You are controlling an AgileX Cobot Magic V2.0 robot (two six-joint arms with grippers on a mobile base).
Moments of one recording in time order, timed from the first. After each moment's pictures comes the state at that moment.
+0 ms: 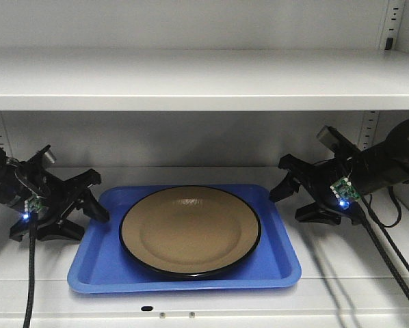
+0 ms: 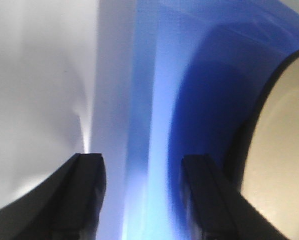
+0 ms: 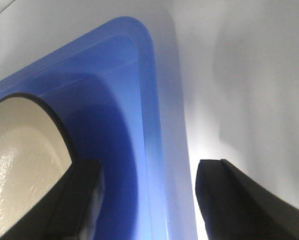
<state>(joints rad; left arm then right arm) -0.03 1.92 -1.77 -0.62 1.10 -0.04 0.05 1.95 -1.79 0.65 0.95 0.03</state>
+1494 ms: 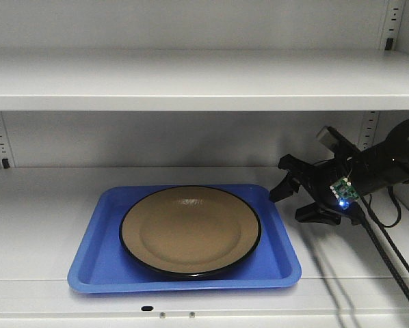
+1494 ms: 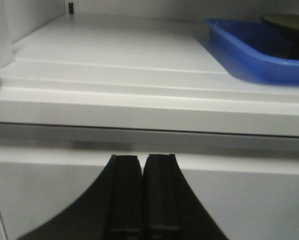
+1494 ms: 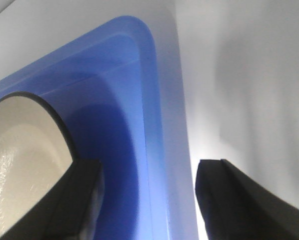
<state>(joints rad) -0.03 0.02 0.03 0.00 0.15 -0.04 0.05 1.95 -1.79 0.65 0.95 0.03</state>
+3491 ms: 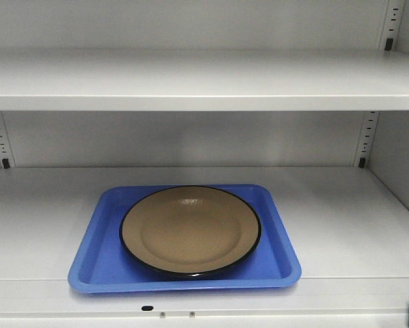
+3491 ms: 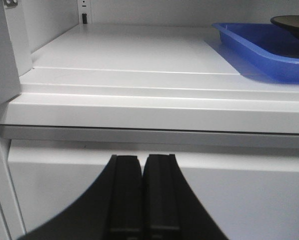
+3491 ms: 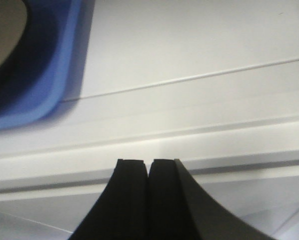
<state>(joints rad) 0.00 -0.01 0.03 0.03 0.19 -0.04 0.04 0.81 -0.65 0.22 0.53 -0.01</state>
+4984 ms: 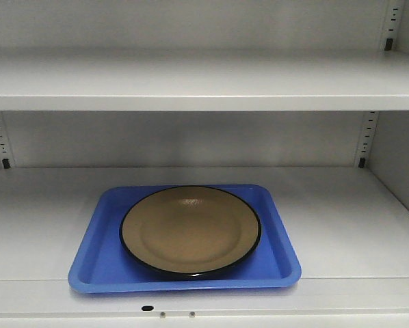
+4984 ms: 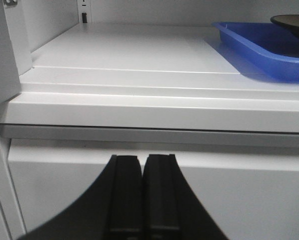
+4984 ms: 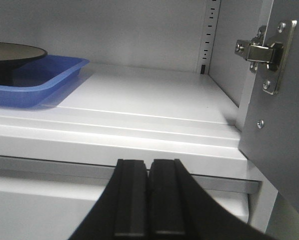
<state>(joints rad) 0.00 -0.01 0.03 0.03 0.20 -0.04 0.07 -0.01 0.03 -0.12 0.06 0.00</state>
